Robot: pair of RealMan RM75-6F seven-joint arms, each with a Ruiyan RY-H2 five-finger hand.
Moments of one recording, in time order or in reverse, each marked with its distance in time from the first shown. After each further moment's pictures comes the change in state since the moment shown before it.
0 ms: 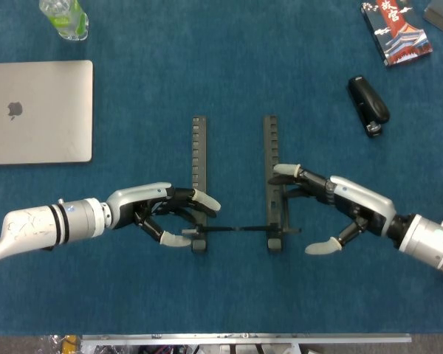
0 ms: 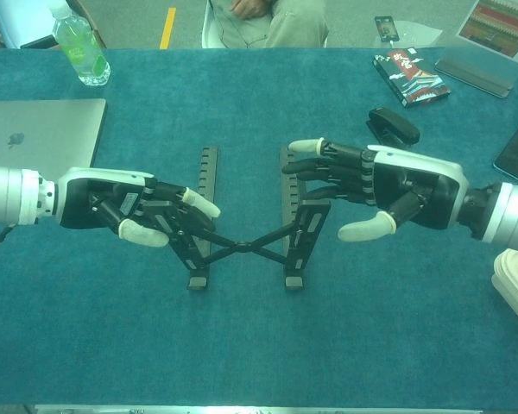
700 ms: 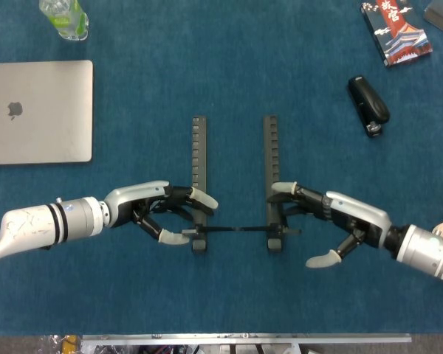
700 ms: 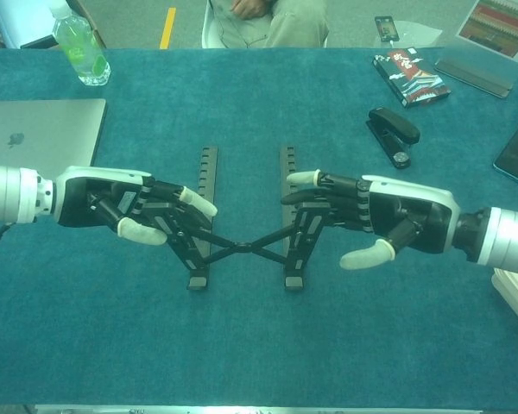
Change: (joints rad) left arm 0.000 0.006 -0.001 -0.002 -0.009 -0.014 0.012; right arm 0.000 -0.069 -0.058 0.086 -0.047 0.015 0.085
